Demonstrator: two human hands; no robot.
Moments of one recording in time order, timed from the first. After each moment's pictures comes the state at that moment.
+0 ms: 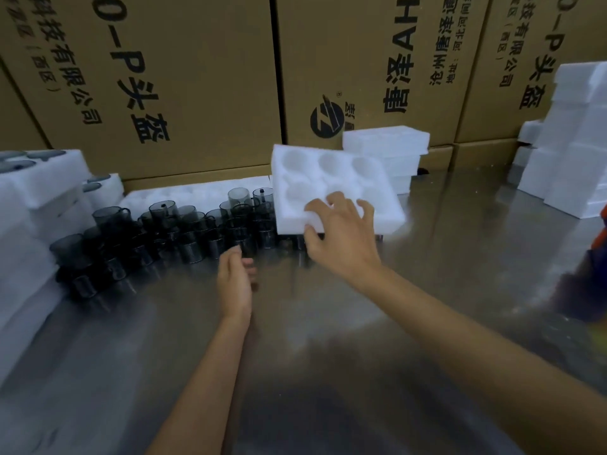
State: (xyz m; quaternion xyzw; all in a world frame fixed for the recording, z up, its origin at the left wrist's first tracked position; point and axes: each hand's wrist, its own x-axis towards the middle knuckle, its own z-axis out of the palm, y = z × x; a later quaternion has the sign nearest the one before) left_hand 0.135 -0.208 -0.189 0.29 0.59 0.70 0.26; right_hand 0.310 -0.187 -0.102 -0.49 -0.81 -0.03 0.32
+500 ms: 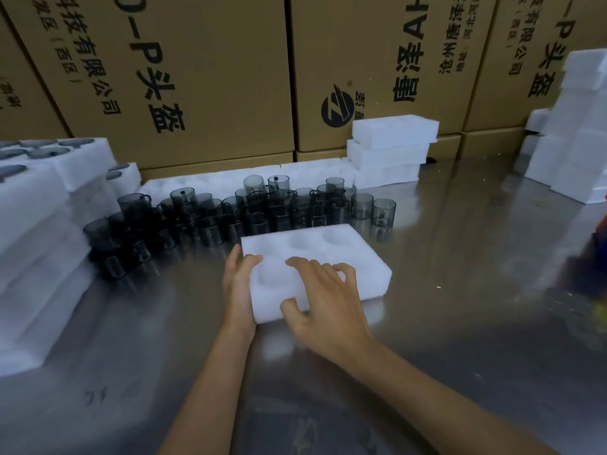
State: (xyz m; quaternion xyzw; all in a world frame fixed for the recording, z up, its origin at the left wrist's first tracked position) left_hand 0.123 -0.269 -0.192 0.26 0.50 0.72 0.41; right_hand 0.280 -0.300 -0.168 -0.44 -0.84 0.07 0.31
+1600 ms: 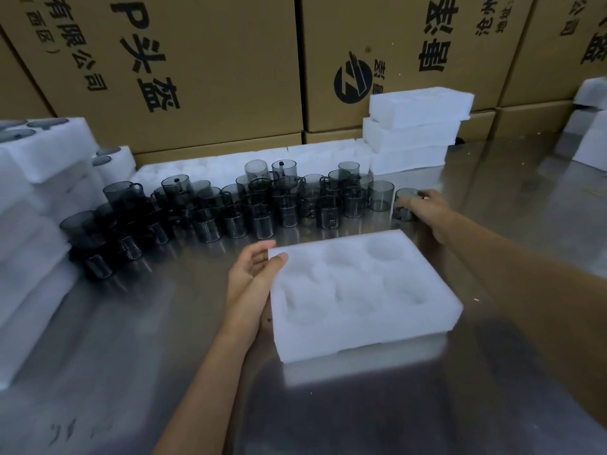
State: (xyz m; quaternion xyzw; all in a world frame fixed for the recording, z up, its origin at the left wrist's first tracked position) left_hand 0.125 -0.252 -0.192 0.36 0.57 0.65 0.35; right_hand 0.390 -0.012 -0.184 -0.66 -0.49 0.41 0.39
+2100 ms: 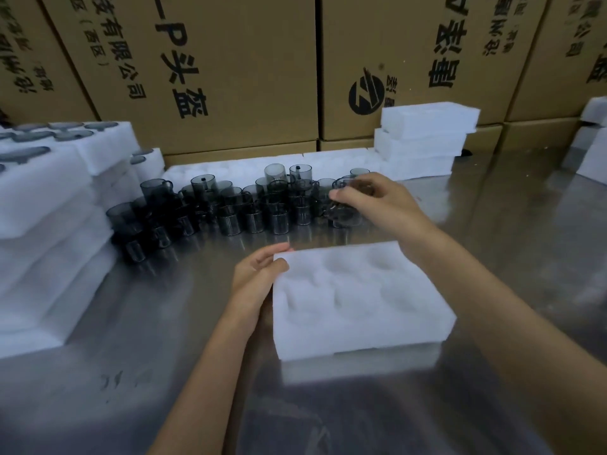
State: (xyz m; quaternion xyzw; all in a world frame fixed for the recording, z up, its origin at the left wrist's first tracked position) left_hand 0.118 -0.288 -0.173 0.35 0.58 0.62 0.40; right_hand 0.307 -0.201 -0.085 -0.43 -0.63 0.46 0.45
